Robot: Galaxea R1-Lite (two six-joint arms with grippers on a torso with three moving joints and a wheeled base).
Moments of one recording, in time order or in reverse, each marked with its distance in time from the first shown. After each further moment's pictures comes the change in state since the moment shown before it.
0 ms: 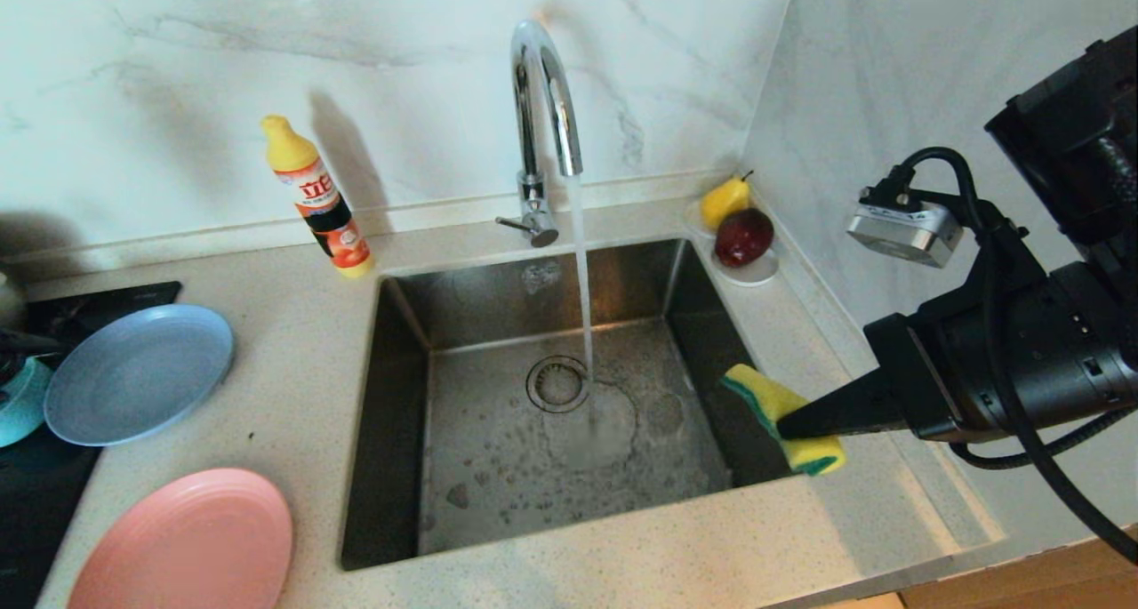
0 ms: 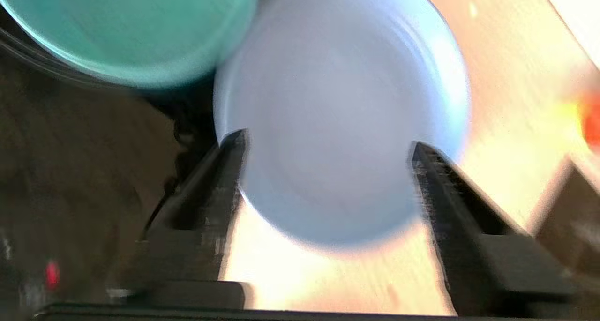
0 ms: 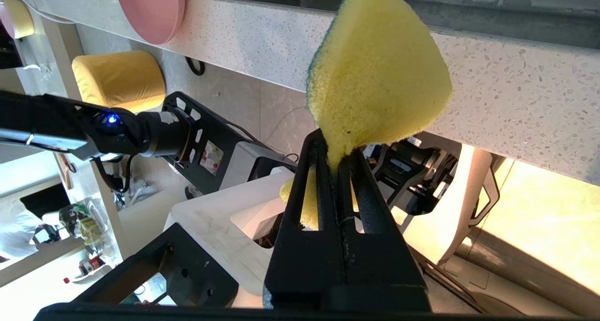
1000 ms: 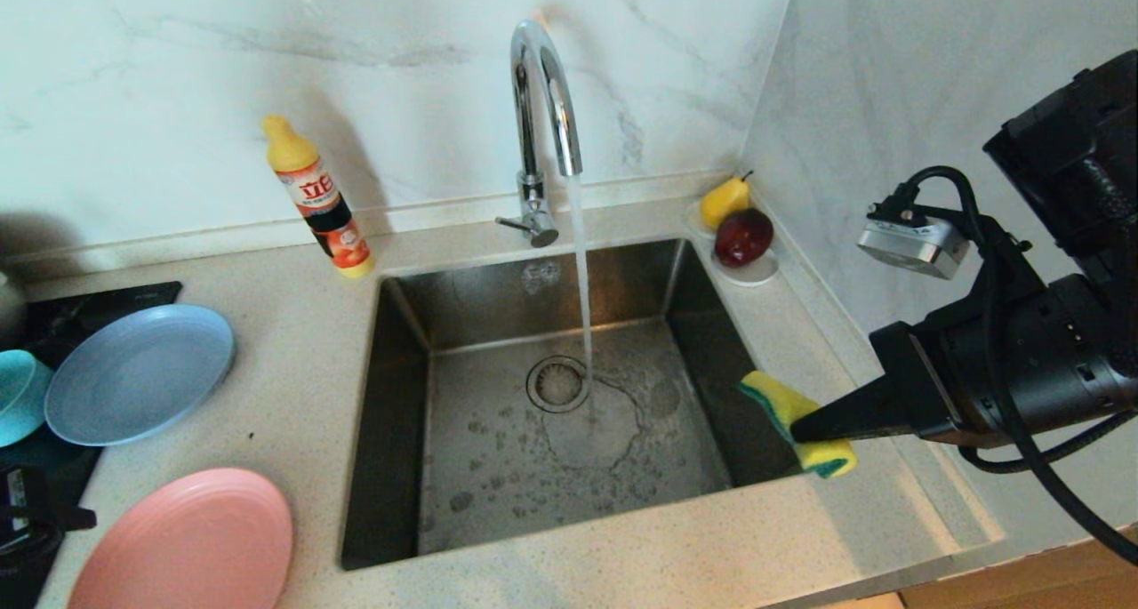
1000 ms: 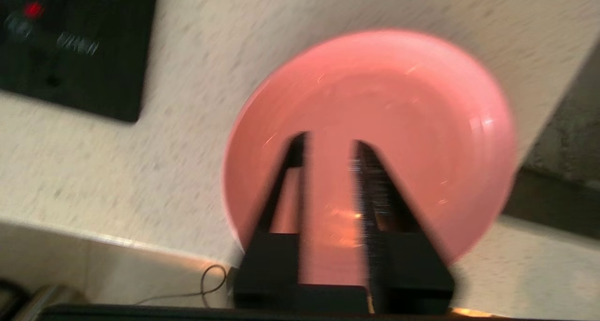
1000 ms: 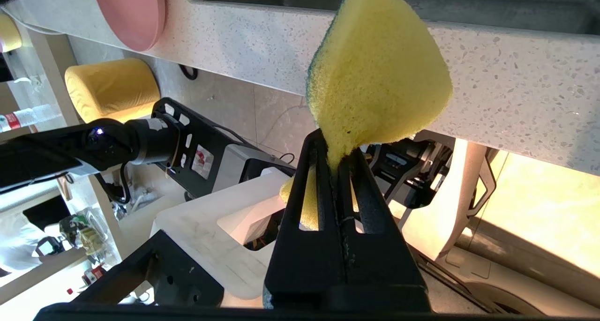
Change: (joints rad) left arm -0.104 -0.354 0.378 0.340 0.095 0.439; right arm -0.047 -0.001 0.036 -0.002 0.003 -0.002
